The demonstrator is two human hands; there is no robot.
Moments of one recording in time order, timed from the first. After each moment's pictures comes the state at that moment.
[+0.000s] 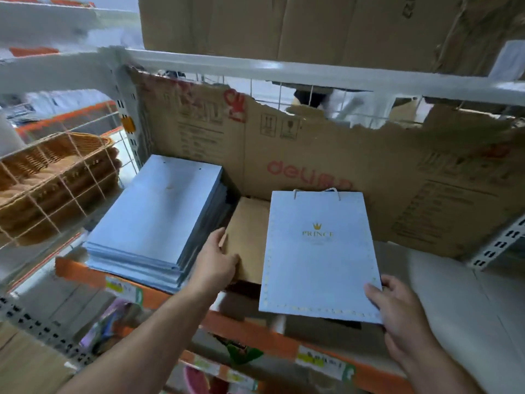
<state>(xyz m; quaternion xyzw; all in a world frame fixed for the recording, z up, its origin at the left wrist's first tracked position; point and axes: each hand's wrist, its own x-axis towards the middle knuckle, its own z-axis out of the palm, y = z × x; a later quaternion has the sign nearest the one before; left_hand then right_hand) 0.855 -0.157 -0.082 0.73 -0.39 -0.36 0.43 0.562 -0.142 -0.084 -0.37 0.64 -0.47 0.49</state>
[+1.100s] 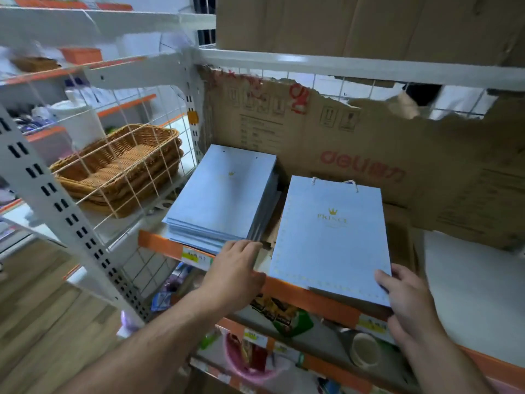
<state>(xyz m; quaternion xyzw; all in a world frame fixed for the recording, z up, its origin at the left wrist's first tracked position) 0.944 -0.060 -0.079 0.69 -0.70 -0.11 0.15 0.665 -0.081 -0.062 -0.33 0.61 -0.50 0.53</state>
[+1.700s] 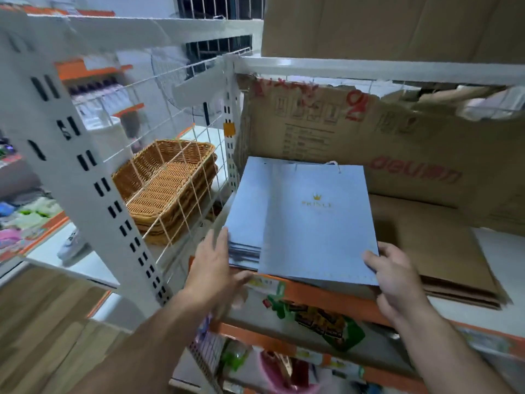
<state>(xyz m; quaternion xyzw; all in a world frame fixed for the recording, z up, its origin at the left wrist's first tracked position) 1.144 -0.091 -0.104 0.74 -0.64 -0.13 0.18 0.843 -0.099 -0.053 -0.34 0.58 -0.53 0.52</state>
